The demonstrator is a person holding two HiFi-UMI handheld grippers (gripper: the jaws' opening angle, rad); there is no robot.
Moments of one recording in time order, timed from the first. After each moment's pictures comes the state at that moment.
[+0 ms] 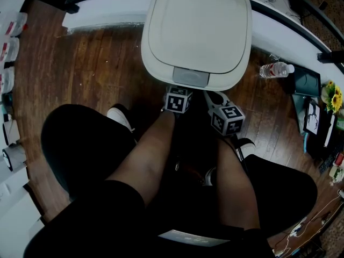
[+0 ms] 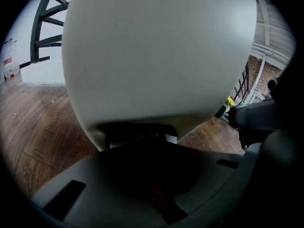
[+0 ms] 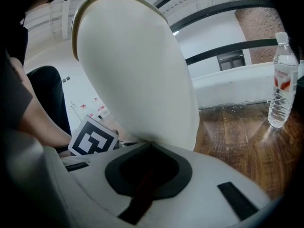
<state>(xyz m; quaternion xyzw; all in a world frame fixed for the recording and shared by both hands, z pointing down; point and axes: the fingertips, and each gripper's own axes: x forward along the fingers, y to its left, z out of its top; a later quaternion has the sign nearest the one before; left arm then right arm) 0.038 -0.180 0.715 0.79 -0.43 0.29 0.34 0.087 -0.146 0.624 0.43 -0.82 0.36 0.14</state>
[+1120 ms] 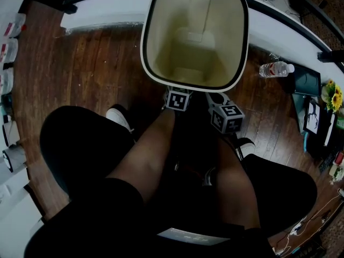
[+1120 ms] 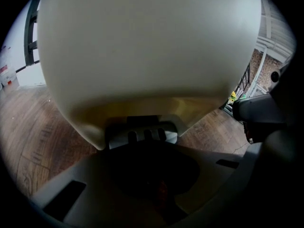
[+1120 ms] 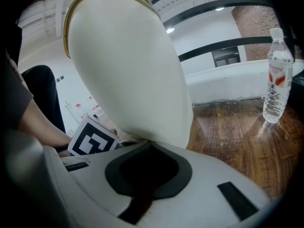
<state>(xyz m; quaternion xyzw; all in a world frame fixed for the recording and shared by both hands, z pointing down) 0.037 -0.183 0.729 0.78 -0.42 0.33 0.33 0.094 -0.151 0.636 0.44 -0.80 0.37 0.15</state>
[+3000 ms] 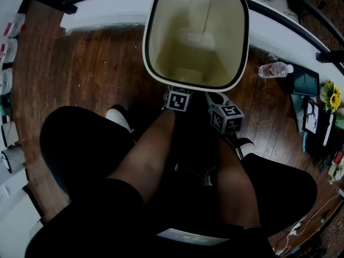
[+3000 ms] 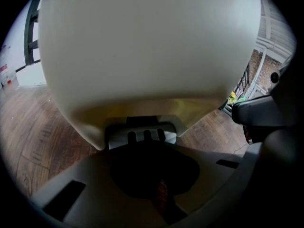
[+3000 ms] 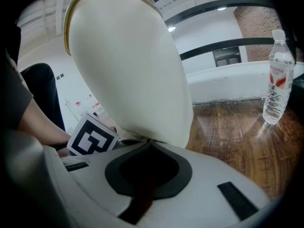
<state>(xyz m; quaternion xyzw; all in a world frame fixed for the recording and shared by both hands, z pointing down) 0.037 -0.181 0.728 0.78 -0.41 0.33 0.33 0.092 -0.147 0.637 0.44 -0.80 0.37 0.17</state>
